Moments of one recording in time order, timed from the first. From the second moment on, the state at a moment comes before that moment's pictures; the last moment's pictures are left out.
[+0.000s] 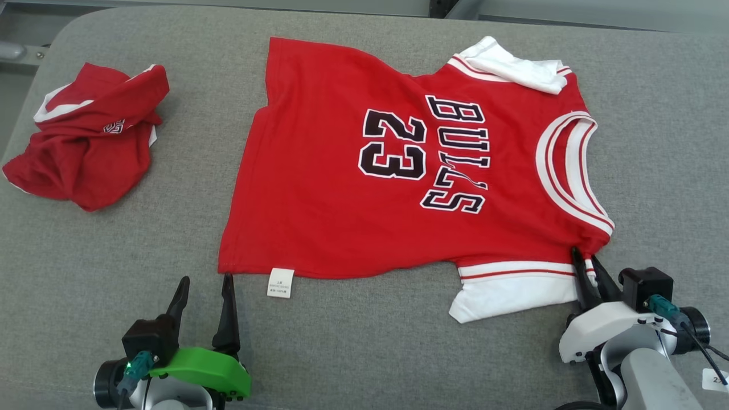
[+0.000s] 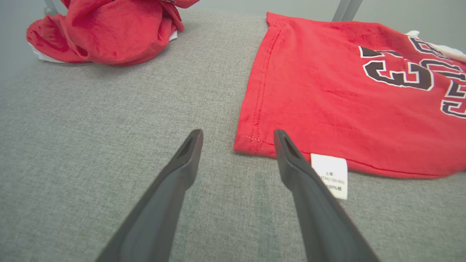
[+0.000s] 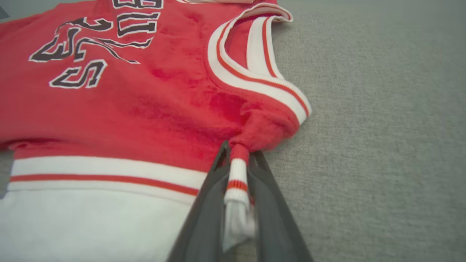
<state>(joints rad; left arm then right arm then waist) -0.11 0.05 -0.07 0.40 -0.25 -0.05 -0.26 -0.22 -0.09 -0.05 0.54 0.08 0.13 -0.26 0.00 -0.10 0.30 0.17</state>
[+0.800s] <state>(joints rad) -0.15 0.05 -0.19 0.41 -0.30 -0.04 -0.26 -0.62 -0.13 0.13 0.61 0.08 0.13 -0.26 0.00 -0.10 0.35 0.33</state>
